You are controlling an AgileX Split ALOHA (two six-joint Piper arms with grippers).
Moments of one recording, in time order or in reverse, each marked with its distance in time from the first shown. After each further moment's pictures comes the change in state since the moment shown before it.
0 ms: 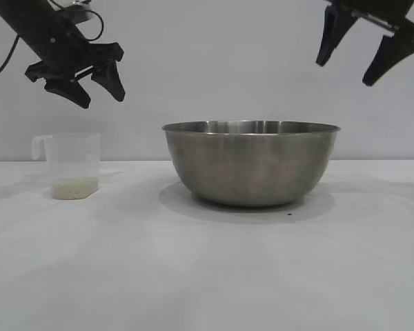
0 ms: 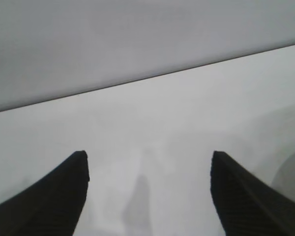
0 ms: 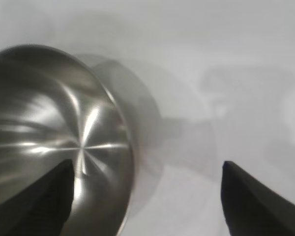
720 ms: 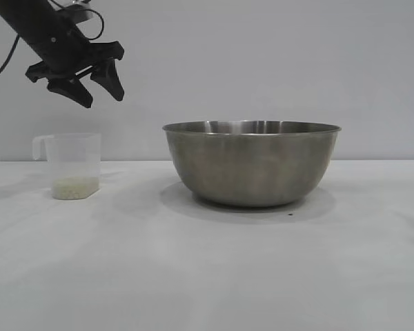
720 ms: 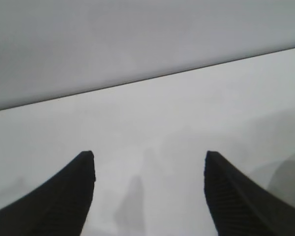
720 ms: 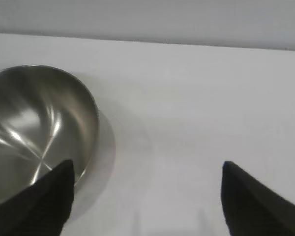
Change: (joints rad) left arm 0.000 0.000 0.000 -0.015 0.002 0.000; right arm 0.000 -0.917 1.070 0.164 -0.681 -0.360
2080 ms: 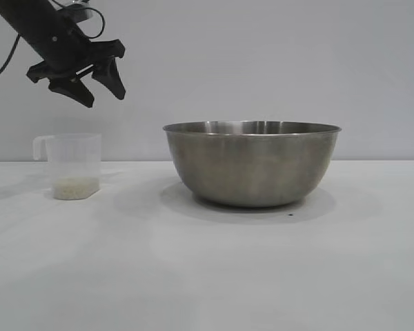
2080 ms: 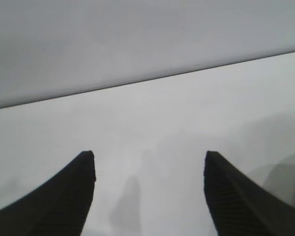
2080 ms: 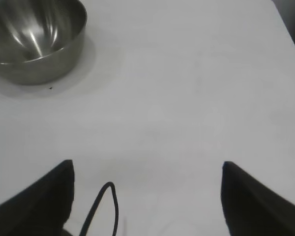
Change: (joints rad) left arm 0.000 0.000 0.000 -0.024 0.002 0.020; right arm 0.000 -1.133 0.244 -0.619 0.748 0.620
